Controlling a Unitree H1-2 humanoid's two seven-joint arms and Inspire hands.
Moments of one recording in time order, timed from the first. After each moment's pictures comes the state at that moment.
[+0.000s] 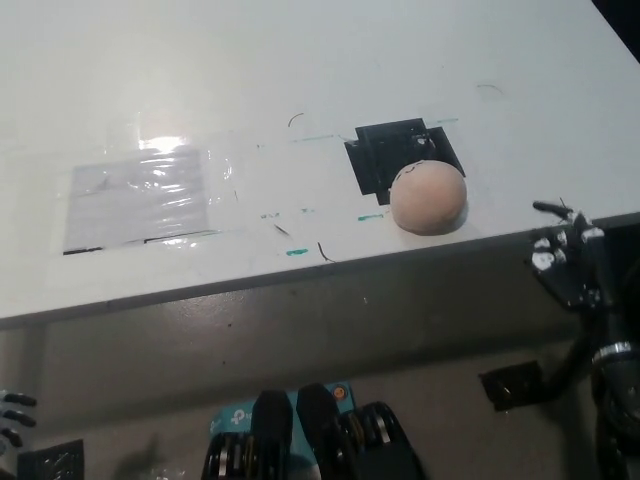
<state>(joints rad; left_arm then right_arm) -0.13 0.54 0.17 0.46 -0.14 0.24 -0.28 -0.35 -0.16 -0.04 0.10 -0.07 0.10 -0.05</state>
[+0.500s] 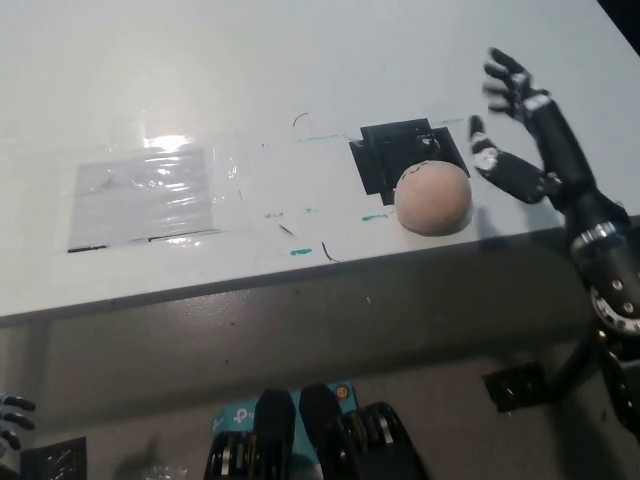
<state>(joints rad) -0.13 0.54 0.17 0.46 -0.15 0.25 -0.28 -0.62 -0.27 0.15 0.02 -0.15 0.18 0.07</state>
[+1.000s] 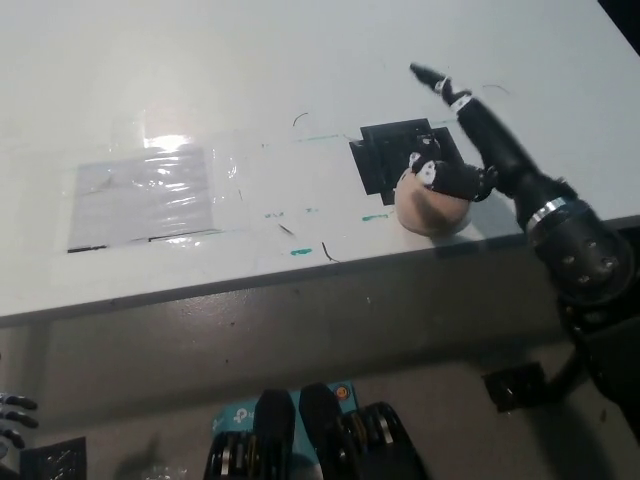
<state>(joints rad) -0.13 0.54 0.17 0.46 -0.15 0.26 -0.28 -0.70 -0.27 0.29 0.19 -0.26 0.20 0.14</state>
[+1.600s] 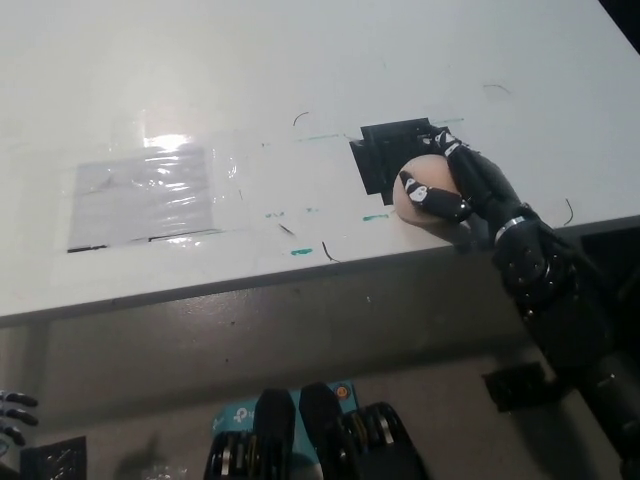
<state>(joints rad) -0.14 0.54 0.18 0.45 -0.16 0.28 -0.30 -0.82 -0.20 0.33 0.78 -0.41 0.00 -0.06</state>
